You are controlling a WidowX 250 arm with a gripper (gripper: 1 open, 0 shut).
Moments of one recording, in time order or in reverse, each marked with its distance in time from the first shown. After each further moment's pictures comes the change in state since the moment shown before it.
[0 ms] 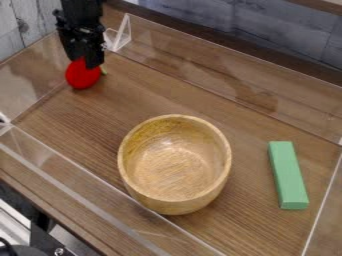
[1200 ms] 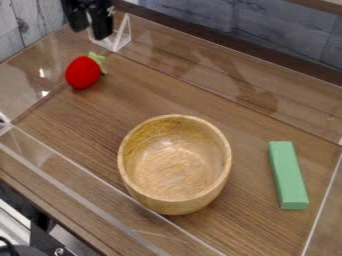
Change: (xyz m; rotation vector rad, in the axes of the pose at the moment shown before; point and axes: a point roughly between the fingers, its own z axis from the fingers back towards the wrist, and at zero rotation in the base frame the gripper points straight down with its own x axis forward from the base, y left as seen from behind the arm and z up) arm 0.028 -0.015 0.043 -0.039 -0.017 0.014
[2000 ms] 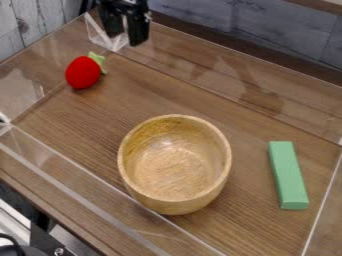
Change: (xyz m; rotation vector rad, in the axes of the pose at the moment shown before) arm 0.020 -0.044 -0.014 -0.031 0.009 -0.055
